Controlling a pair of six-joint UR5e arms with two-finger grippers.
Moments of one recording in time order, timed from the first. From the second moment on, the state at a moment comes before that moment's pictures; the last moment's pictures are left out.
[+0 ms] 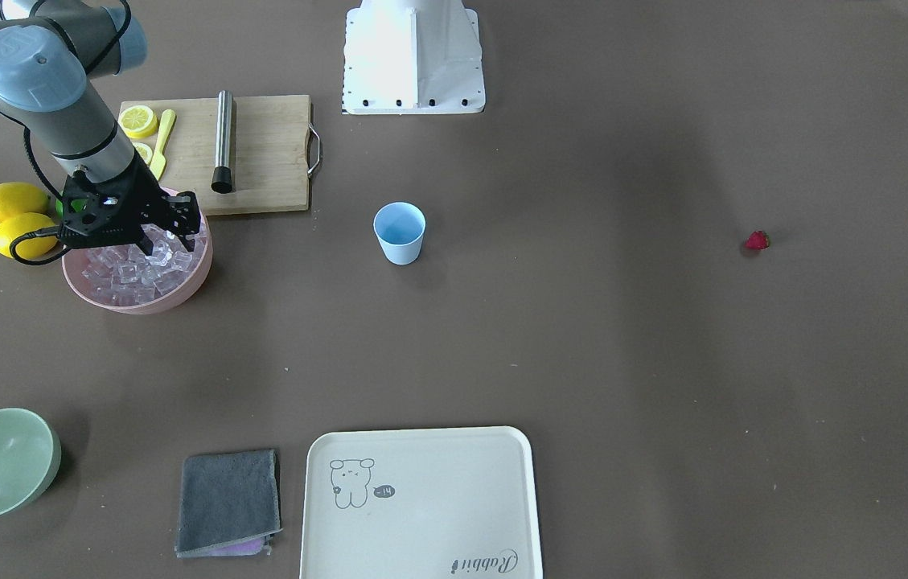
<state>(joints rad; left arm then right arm) -1.42 -1.53 -1.71 -1.96 -2.46 -0.05 0.73 -1.42 1.92 -1.35 2.00 0.98</state>
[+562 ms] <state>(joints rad) -1.41 -1.53 -1.71 -1.96 -2.46 -0.05 0.74 -1.43 1.92 -1.35 2.01 0.93</state>
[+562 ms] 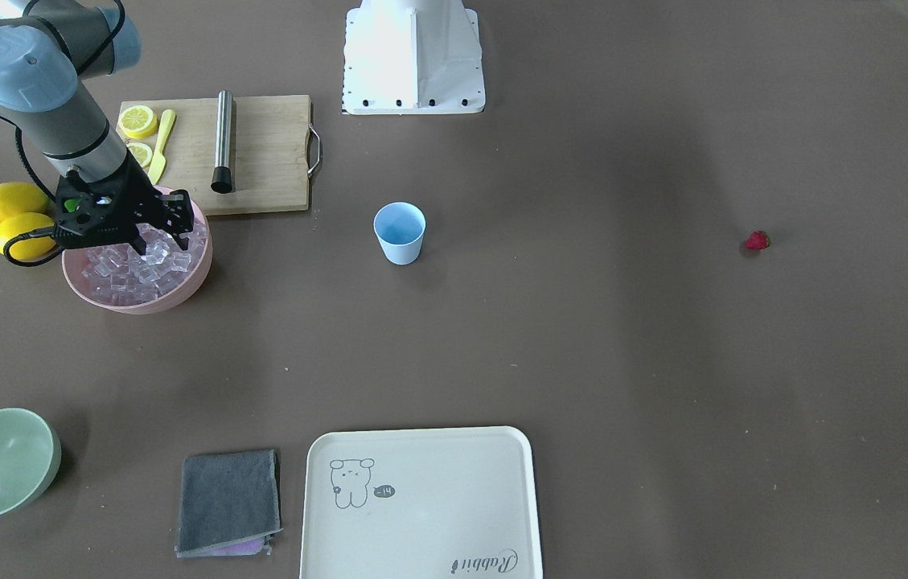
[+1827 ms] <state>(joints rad) -1.40 -1.53 -1.71 -1.98 -2.46 -0.05 0.76 -1.44 1.89 -1.34 2.01 0.87</state>
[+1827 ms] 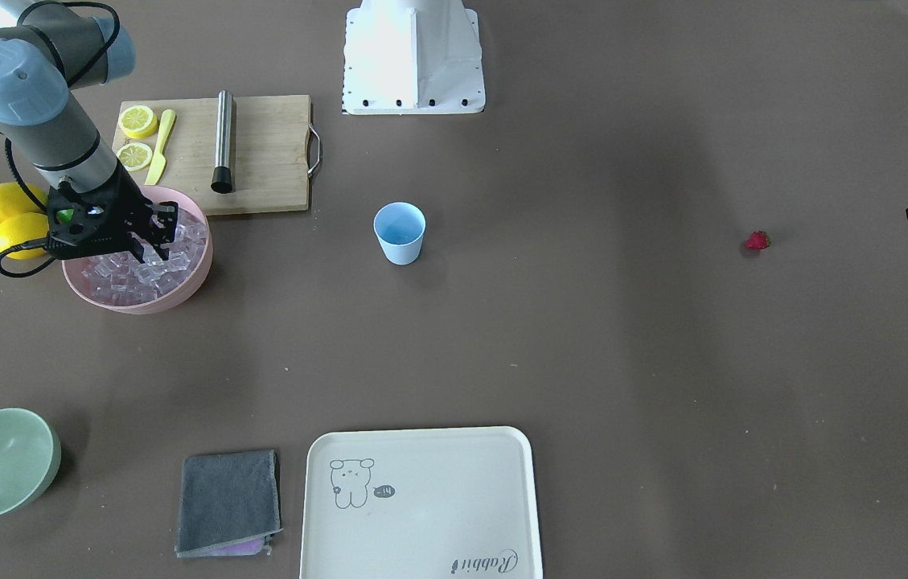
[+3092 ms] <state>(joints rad) -1.39 -1.53 -1.70 -1.98 -2.46 -0.05 0.61 -0.87 1.76 -1.64 1.92 1.33</state>
